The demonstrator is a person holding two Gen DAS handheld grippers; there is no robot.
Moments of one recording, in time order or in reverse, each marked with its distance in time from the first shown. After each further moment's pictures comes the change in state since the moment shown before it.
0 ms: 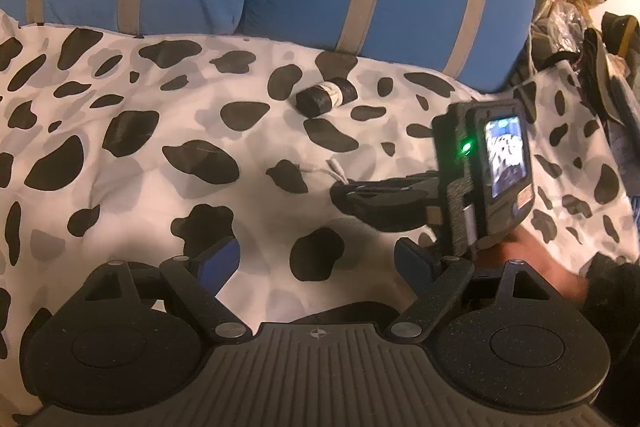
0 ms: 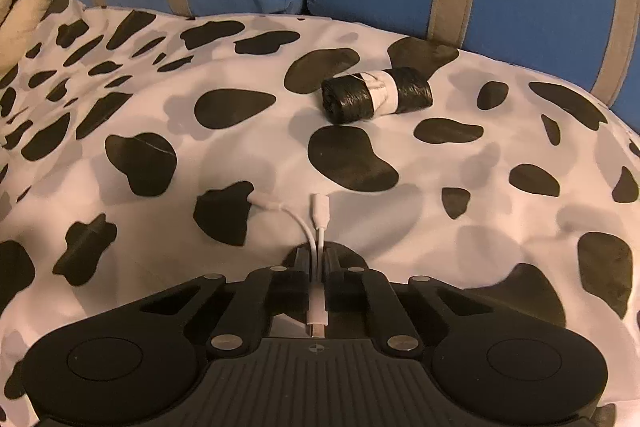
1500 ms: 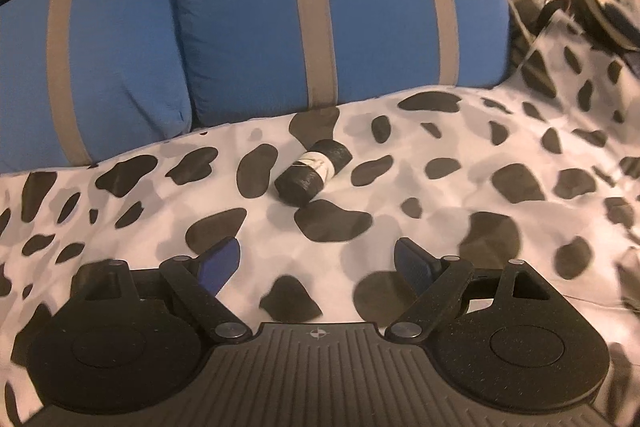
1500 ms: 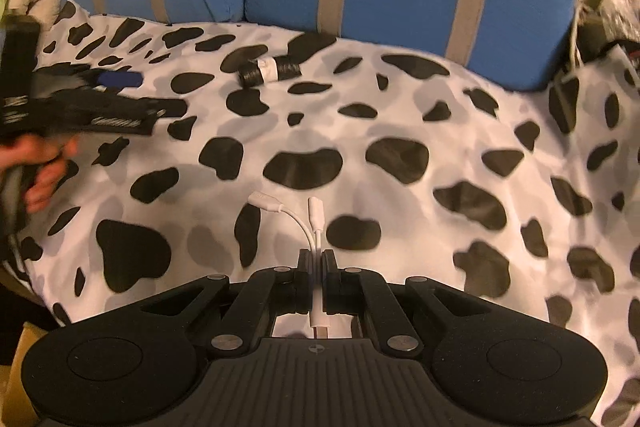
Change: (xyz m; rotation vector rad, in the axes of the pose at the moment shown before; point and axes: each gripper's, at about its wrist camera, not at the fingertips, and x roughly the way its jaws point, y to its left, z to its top) left arm 0.089 -0.038 0.038 0.342 -0.196 0.109; right arm -0.196 -0.094 -0.076 0.028 0.049 -0.054
